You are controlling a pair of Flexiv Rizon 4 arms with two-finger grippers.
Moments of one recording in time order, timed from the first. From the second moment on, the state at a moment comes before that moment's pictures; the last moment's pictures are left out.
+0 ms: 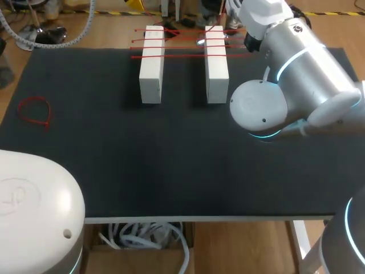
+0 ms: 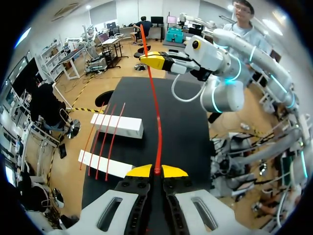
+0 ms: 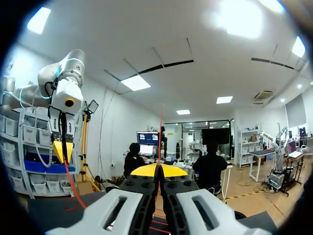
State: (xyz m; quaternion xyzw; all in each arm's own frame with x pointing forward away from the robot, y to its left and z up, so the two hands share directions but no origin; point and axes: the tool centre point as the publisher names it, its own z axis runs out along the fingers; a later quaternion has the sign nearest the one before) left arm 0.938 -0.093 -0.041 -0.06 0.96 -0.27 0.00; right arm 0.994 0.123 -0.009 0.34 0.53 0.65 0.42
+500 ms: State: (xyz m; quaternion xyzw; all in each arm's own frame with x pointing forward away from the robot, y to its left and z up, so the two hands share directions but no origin) left arm 0.938 -0.093 -0.041 -0.06 0.96 -0.27 0.00; right arm 0.993 0.131 -0.012 0.31 0.56 0.63 0.45
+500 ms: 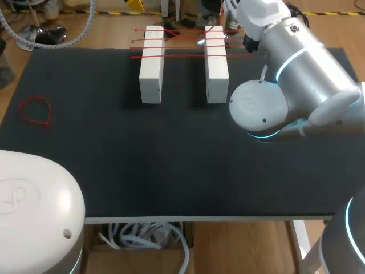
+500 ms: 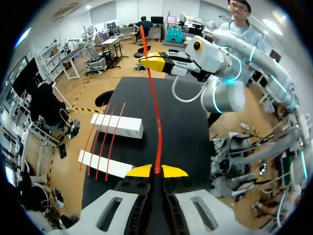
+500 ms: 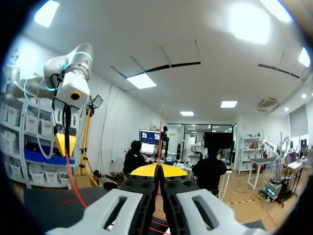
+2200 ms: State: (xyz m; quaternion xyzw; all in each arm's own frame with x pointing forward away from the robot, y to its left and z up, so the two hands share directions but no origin) left arm 0.938 -0.093 -0.041 -0.06 0.96 -0.27 0.00; right arm 0.974 0.199 0.020 -0.13 0.68 0.11 0.71
